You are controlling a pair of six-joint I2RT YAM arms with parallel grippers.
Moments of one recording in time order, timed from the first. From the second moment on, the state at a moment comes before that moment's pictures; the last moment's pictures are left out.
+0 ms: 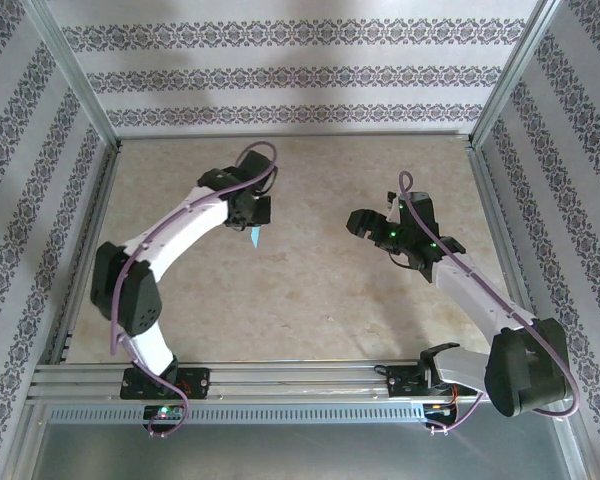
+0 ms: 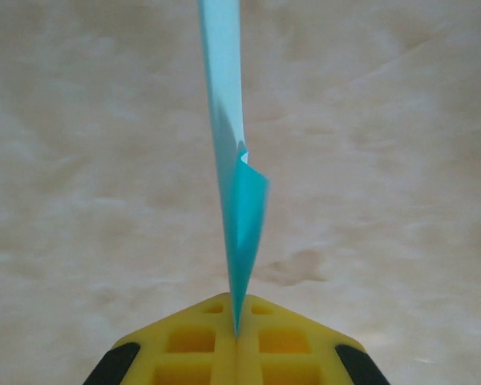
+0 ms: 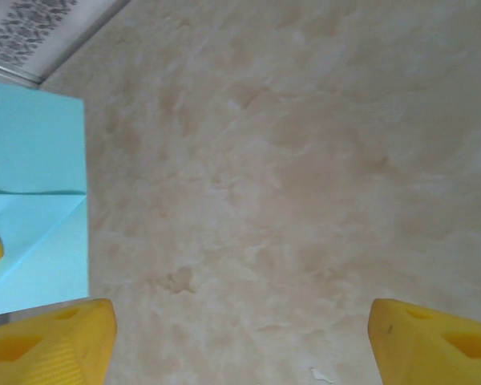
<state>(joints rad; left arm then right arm) -0.54 1.78 1.59 -1.04 -0.22 -0.51 0.26 1.20 0.76 -0.25 -0.32 0.67</state>
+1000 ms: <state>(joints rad) -0.50 1.71 1.45 -0.89 -0.01 -0.59 0.47 1.43 0.75 -0.18 -0.26 0.77</state>
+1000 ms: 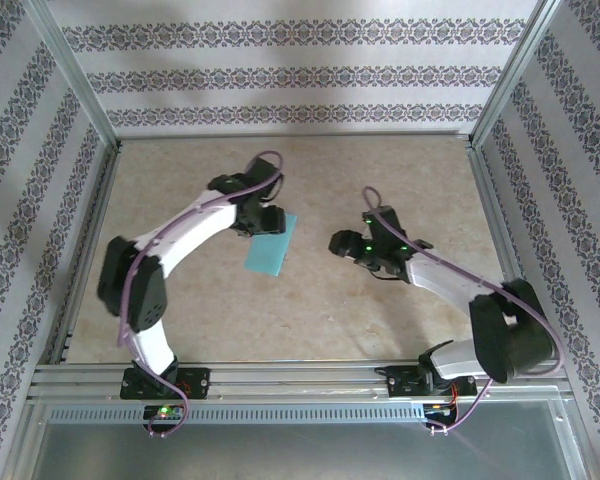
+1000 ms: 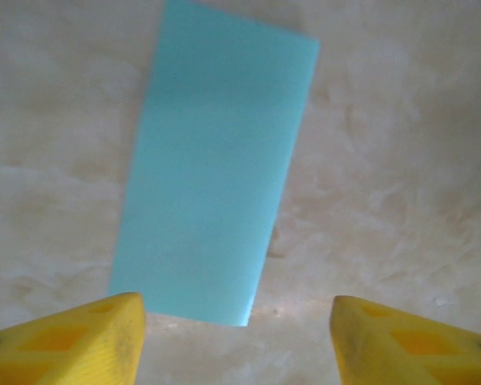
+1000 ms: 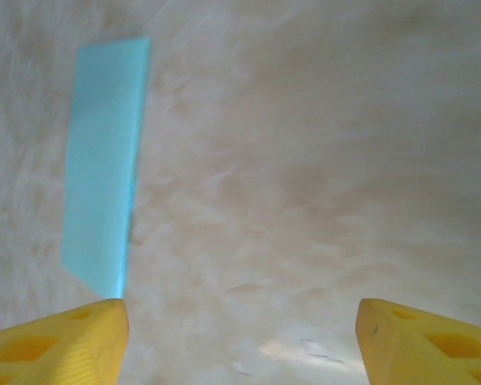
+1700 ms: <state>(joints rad) -0.24 1.38 1.04 -0.68 0.05 -0.67 0.75 2.01 1.24 -0.19 -0.37 0.81</state>
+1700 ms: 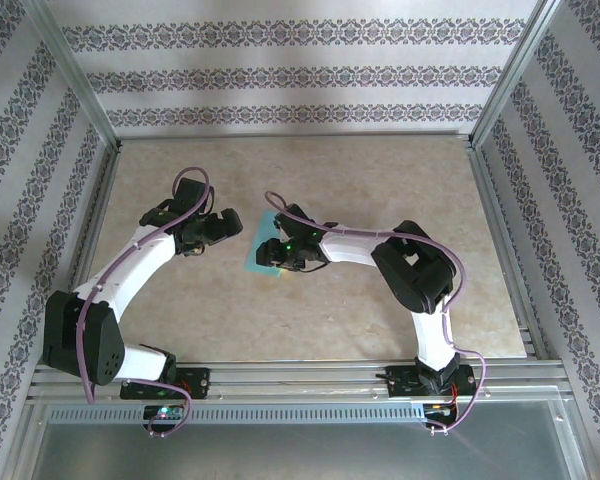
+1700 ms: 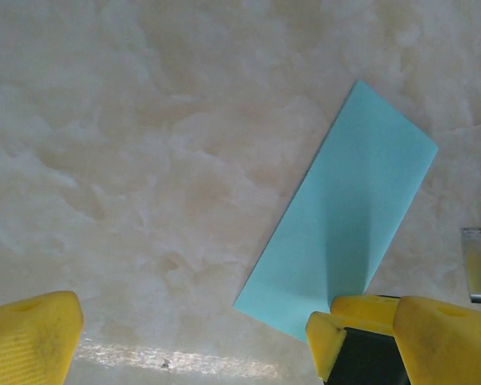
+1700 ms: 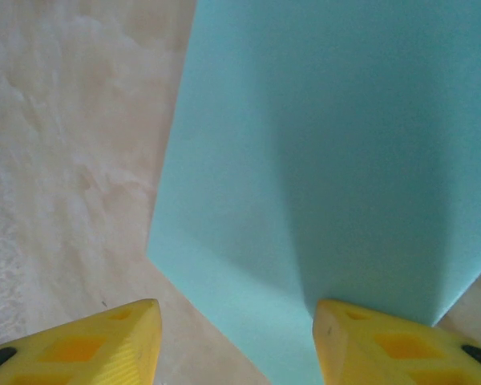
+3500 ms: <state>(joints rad) -0.50 1.66 0.84 -0.21 0.51 -1.06 0.56 1.82 0.99 -0.27 -0.32 0.80</state>
